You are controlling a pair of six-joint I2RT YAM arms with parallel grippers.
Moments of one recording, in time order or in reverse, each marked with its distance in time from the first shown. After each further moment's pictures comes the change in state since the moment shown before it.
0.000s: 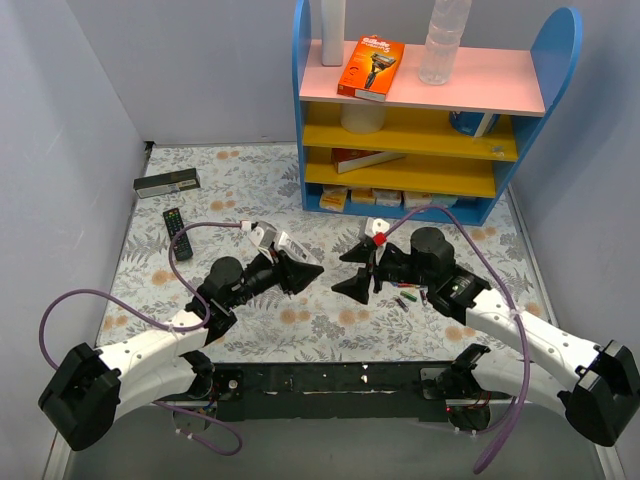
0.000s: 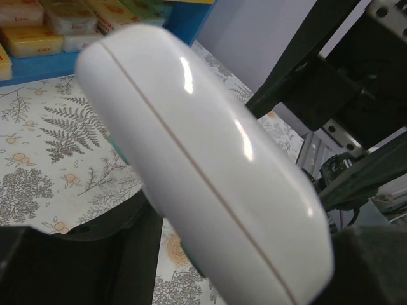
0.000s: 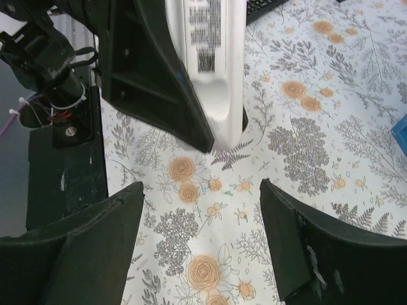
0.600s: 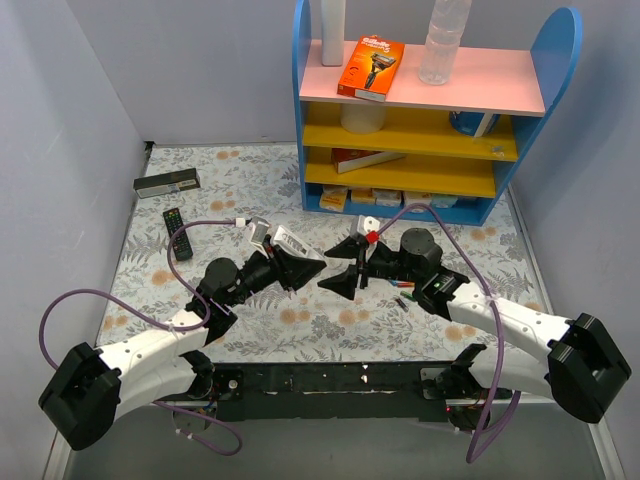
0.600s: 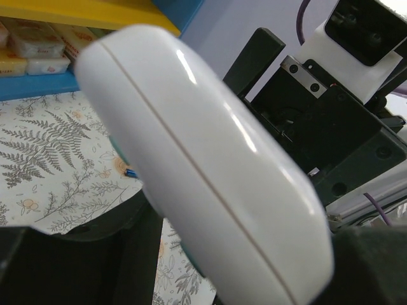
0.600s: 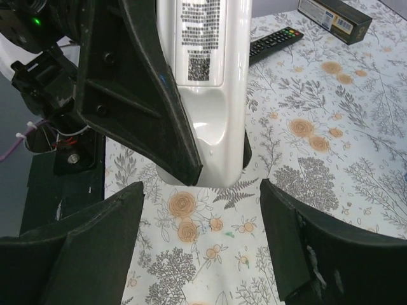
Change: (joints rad) left arm 0.000 -0.003 -0.002 0.128 0.013 -0.167; right arm 0.022 0.114 -0.084 0.341 -0.016 0.056
